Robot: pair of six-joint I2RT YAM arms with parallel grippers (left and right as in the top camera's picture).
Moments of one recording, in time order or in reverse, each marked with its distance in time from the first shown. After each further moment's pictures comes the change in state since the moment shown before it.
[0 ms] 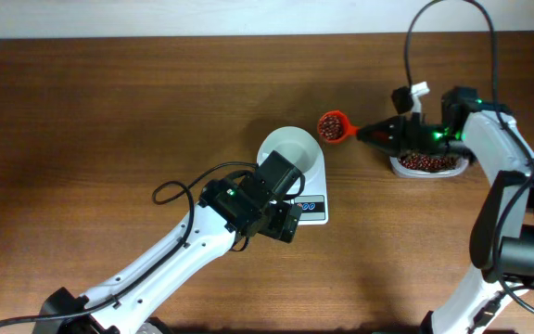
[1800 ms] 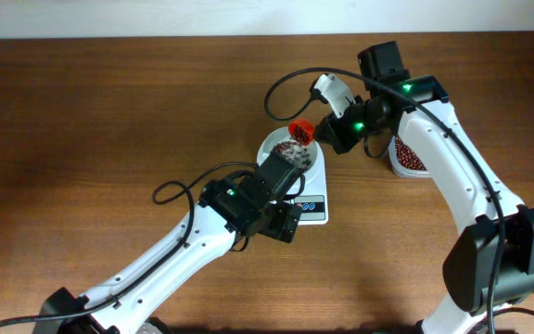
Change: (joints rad) left arm 0.000 0.000 0.000 0.000 0.000 0.000; right arm 0.392 -0.132 0.213 0.094 0.954 -0.131
